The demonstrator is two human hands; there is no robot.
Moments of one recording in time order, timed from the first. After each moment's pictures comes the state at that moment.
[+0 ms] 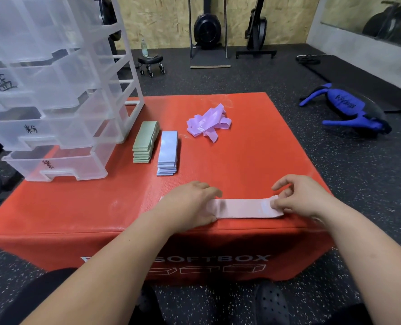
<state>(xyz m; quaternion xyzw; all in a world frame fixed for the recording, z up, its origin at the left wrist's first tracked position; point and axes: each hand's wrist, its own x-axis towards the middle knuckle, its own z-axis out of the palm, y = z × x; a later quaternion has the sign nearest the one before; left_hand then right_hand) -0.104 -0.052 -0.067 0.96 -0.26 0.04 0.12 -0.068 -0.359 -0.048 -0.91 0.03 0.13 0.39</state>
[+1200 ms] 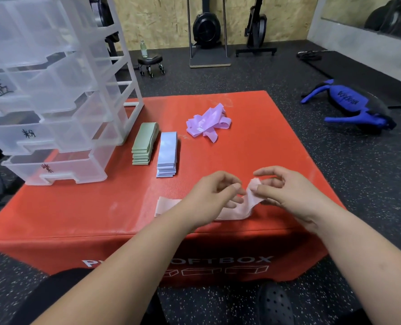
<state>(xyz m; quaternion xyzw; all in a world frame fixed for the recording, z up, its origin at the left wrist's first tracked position) -0.107 -0.105 -0.048 0.77 -0.06 -0.11 0.62 -0.089 -0.321 -0.030 -0.74 0.00 0.14 0.65</state>
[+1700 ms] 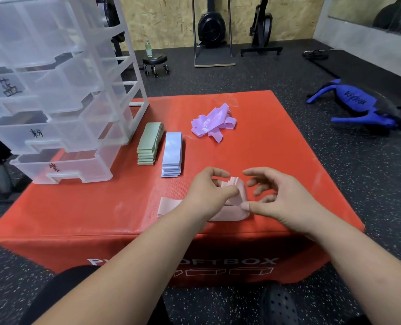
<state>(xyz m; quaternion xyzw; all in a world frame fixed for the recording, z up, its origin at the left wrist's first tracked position) -0.102 -0.105 -0.045 0.76 0.10 -0.04 0.64 -0.091 -0.311 -0.042 -0.83 -0.18 0.07 0.53</state>
